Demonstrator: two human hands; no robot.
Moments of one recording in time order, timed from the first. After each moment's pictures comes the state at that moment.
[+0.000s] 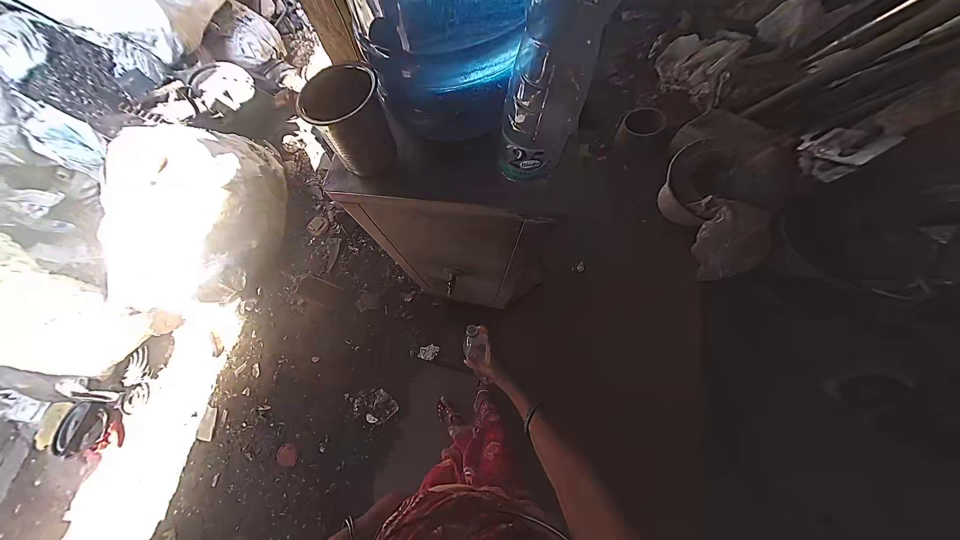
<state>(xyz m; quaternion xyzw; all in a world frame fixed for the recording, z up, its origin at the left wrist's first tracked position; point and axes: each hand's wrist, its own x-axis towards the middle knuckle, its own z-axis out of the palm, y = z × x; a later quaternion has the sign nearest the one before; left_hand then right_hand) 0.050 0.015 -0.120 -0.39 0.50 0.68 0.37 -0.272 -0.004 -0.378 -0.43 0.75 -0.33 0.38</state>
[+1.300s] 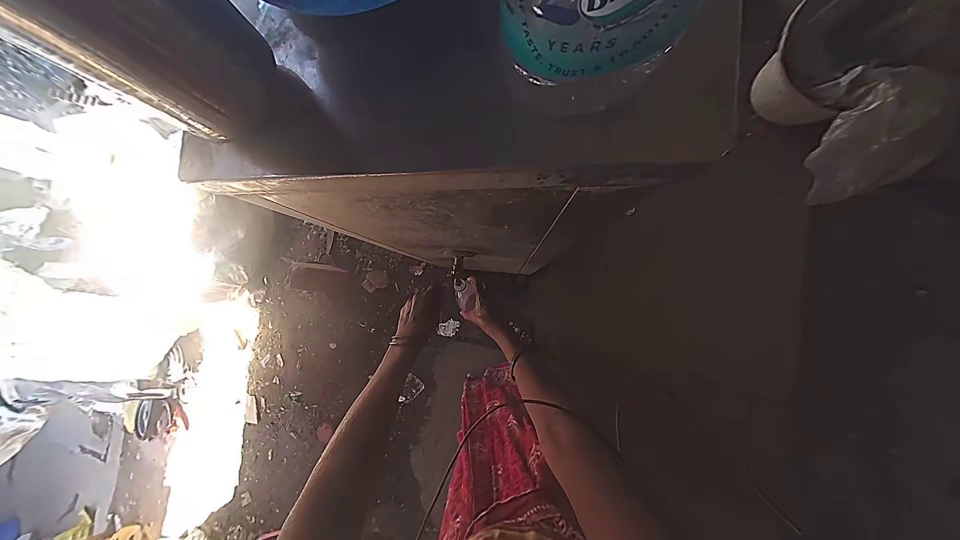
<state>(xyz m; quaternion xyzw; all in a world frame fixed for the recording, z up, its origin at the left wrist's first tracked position) -0.173 -0.237 -0.305 -0.47 0.79 0.31 0.25 -0.278 -0.138 -0.492 -0.39 0.77 -0.29 0.41</state>
